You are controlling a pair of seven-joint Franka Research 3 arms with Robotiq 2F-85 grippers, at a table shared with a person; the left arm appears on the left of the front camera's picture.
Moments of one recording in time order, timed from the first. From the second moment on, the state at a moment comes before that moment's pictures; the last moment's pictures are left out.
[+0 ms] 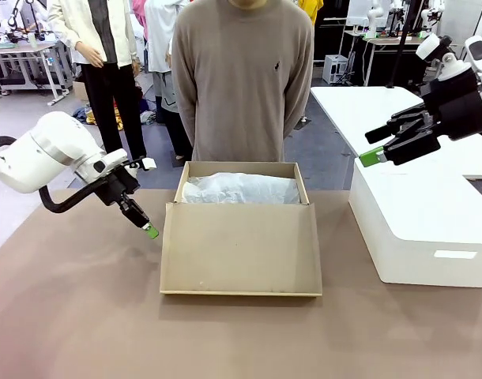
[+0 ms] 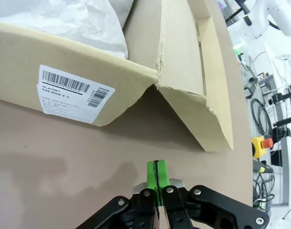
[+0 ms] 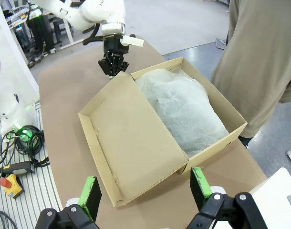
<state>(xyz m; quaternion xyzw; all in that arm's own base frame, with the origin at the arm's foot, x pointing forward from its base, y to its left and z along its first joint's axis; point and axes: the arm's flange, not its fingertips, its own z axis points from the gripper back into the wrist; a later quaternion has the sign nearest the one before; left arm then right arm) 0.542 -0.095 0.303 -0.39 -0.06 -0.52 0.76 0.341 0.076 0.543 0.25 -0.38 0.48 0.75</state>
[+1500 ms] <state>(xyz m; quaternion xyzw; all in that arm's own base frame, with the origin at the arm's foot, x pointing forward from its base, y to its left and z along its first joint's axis) 0.527 -0.138 0.278 -0.44 -0.04 -0.53 0.72 0.341 0.076 0.543 0.25 -0.38 0.48 0.75</state>
